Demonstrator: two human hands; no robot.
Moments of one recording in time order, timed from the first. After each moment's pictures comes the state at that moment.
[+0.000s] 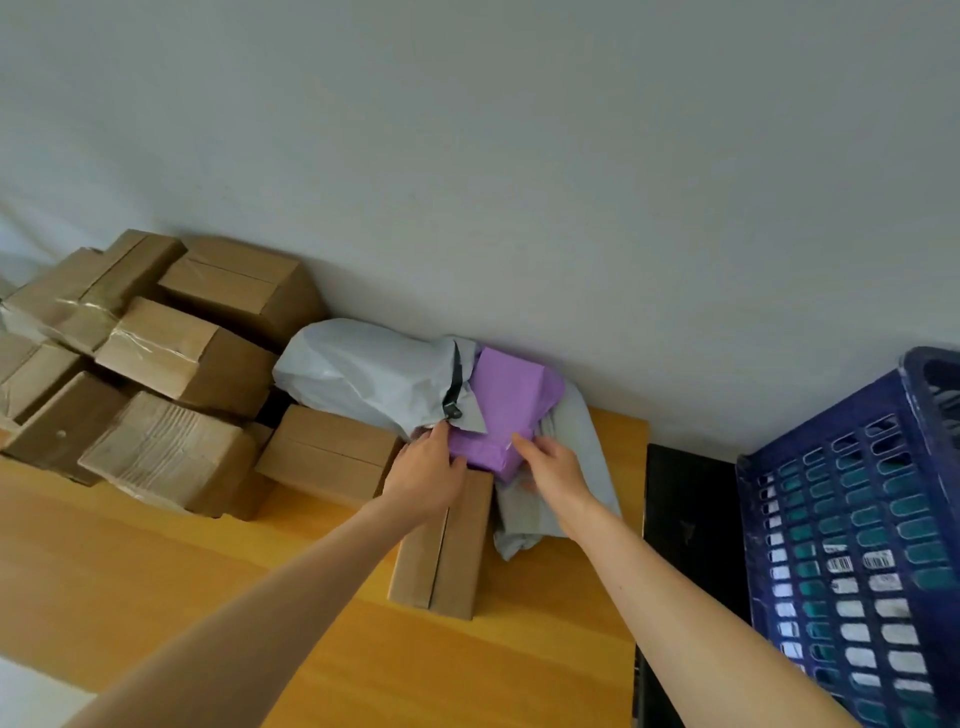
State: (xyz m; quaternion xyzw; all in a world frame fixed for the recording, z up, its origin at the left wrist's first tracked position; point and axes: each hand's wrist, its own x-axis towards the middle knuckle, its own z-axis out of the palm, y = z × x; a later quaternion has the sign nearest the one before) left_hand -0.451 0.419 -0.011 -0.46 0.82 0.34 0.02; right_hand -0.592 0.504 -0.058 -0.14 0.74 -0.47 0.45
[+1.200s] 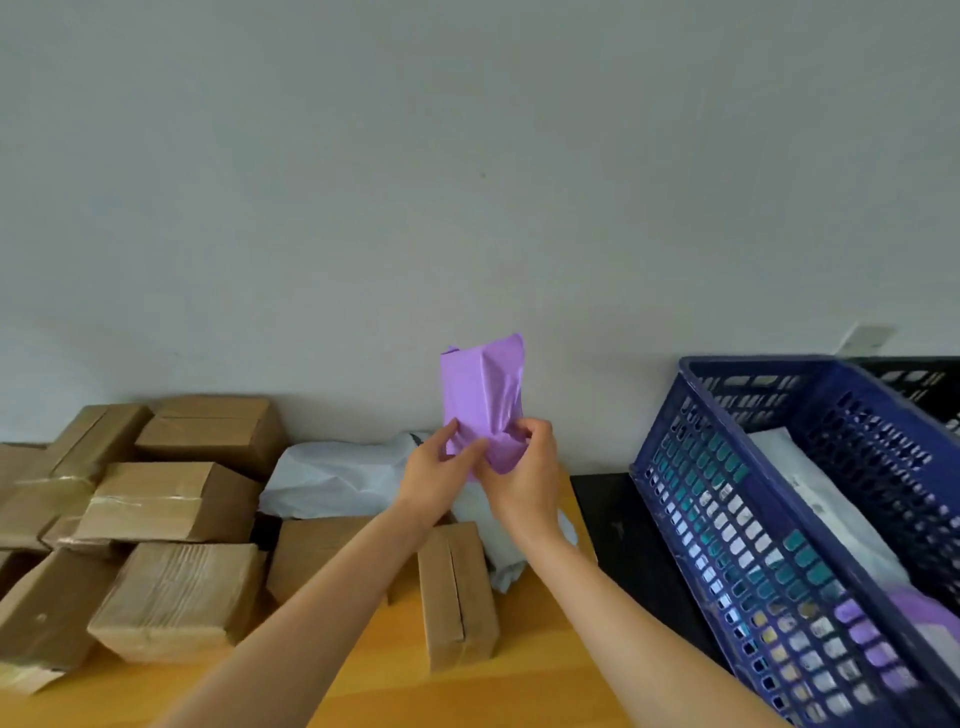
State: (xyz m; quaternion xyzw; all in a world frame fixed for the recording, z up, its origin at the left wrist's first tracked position) left_hand -0.413 0.436 0.112 -0.31 0.70 0.62 -0.16; right_hand -0.476 0.525 0.090 -0.22 0.79 -0.57 -0.03
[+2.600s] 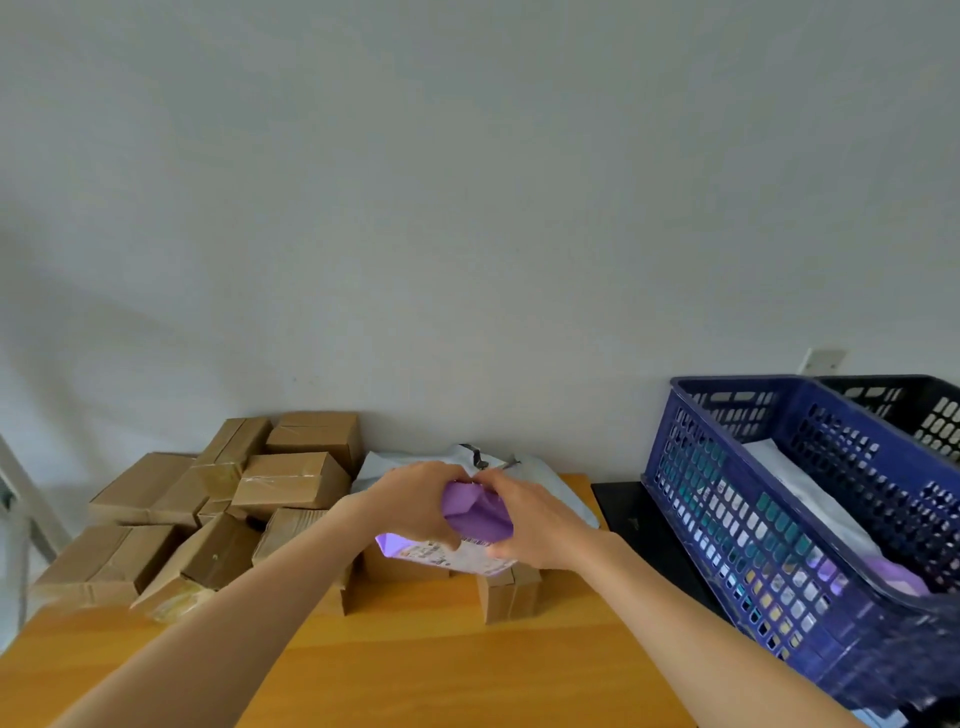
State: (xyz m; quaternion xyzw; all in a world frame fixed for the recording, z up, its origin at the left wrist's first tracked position) left_hand -0.232 0.431 0.183 -0.08 0.99 0.14 0.03; right_hand -0.335 0.591 0.155 -0.54 0.81 -0.20 0.11
